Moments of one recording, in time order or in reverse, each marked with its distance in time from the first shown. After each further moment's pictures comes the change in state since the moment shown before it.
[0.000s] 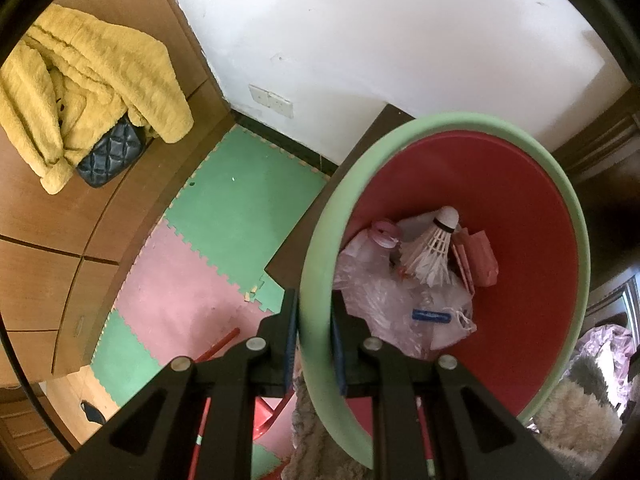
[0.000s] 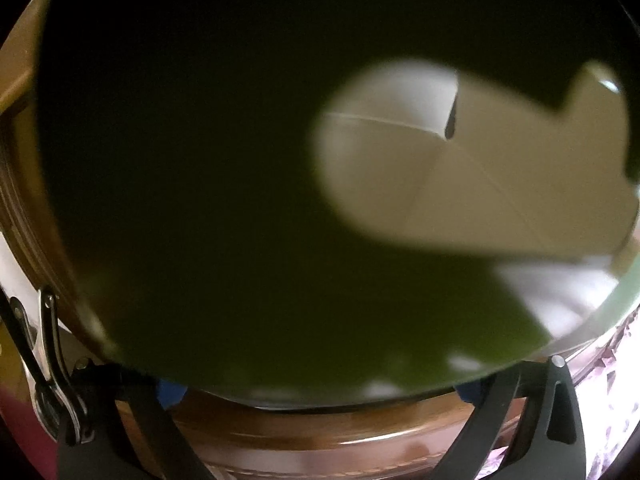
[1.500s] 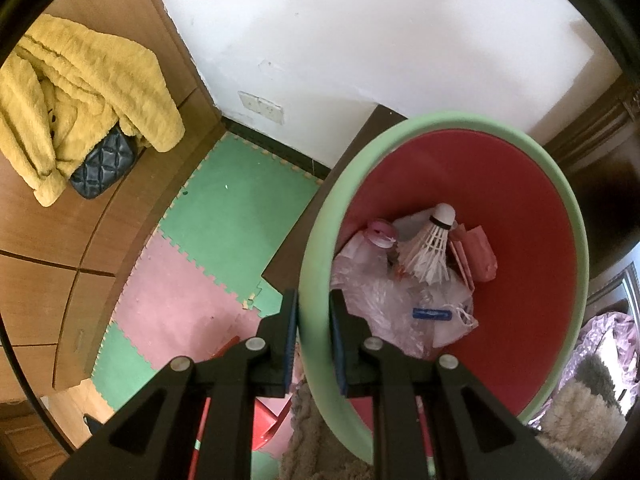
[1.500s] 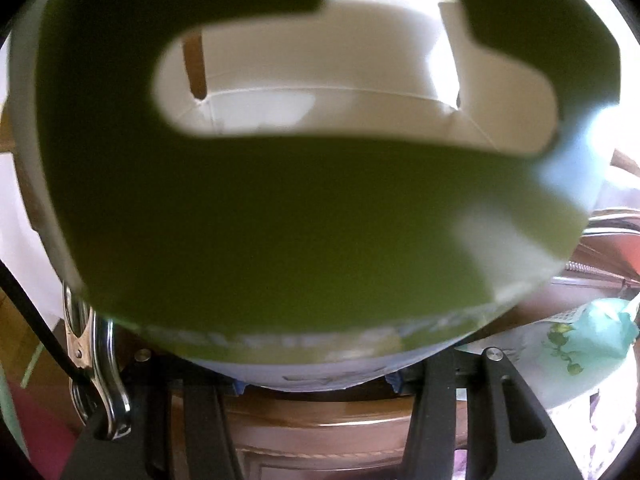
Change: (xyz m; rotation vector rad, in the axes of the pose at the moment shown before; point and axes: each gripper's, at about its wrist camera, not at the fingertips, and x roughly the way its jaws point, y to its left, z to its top) left arm 0.001 0.004 -0.001 0.050 -0.018 -0.023; right arm -0.082 0.022 0.012 -0.068 -0.090 -0.016
